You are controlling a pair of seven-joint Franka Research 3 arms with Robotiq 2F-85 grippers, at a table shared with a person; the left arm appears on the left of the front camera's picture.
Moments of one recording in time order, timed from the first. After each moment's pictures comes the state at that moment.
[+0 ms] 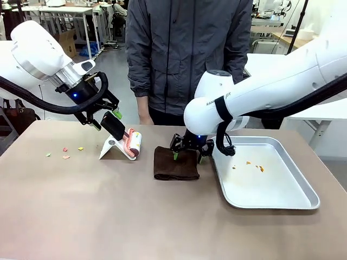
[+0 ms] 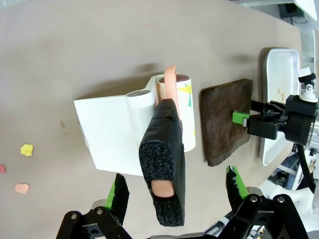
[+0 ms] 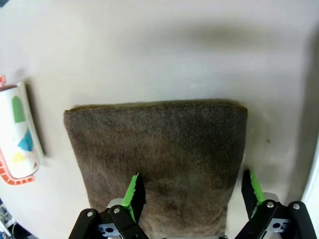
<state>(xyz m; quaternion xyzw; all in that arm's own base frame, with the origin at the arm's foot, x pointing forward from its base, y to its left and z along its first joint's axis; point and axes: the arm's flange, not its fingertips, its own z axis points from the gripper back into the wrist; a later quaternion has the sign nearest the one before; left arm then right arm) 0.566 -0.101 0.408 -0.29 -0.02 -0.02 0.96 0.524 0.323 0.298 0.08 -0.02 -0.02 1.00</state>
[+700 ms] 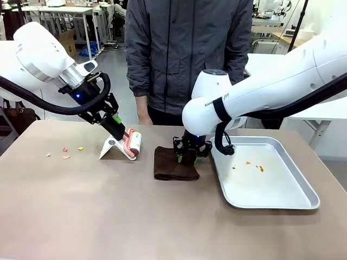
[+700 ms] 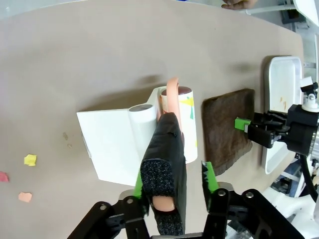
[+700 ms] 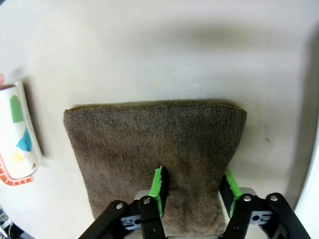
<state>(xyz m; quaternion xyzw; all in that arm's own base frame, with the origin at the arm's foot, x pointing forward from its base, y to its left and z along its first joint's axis) 0.571 -0.106 0.407 -0.28 -0.04 -0.02 0.96 0.525 0.328 0.302 0.07 -0.02 -0.01 1.00</state>
